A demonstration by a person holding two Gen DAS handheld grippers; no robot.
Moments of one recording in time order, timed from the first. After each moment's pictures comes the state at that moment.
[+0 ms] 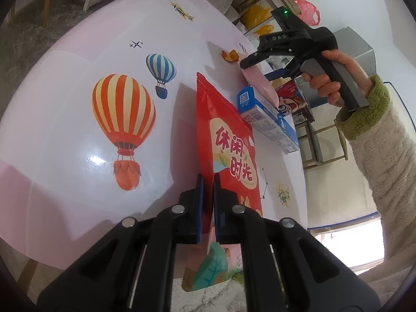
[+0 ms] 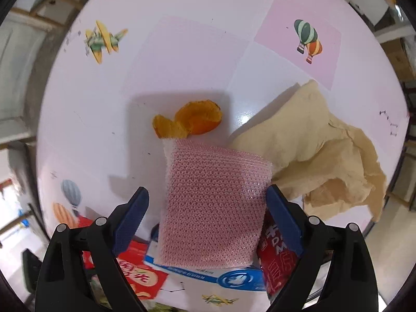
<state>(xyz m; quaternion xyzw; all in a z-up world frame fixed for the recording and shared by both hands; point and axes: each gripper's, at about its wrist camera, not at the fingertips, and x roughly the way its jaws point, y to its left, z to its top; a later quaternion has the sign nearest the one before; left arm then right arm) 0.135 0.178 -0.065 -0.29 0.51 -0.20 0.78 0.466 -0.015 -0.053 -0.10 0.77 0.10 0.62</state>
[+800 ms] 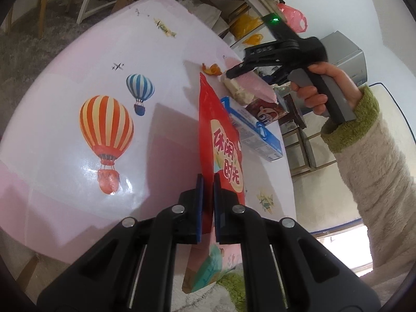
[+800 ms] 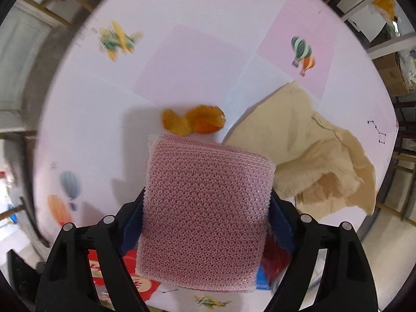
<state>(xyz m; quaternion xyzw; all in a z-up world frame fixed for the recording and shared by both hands) 0.125 0.167 -0.031 -0.30 0.47 -0.21 0.80 0.434 -0.002 -0.012 -0.08 0.72 0.12 0.67</state>
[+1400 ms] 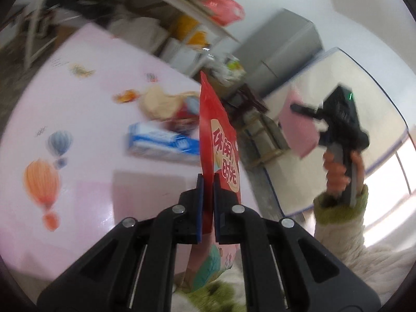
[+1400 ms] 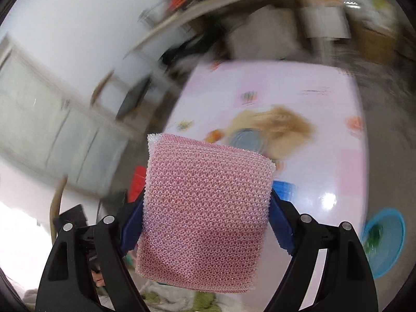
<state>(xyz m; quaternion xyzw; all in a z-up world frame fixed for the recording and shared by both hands) 0.136 0.079 0.061 -0.22 0.42 -0.35 0.81 0.234 -0.273 0.130 0.25 0.48 0.14 0.83</state>
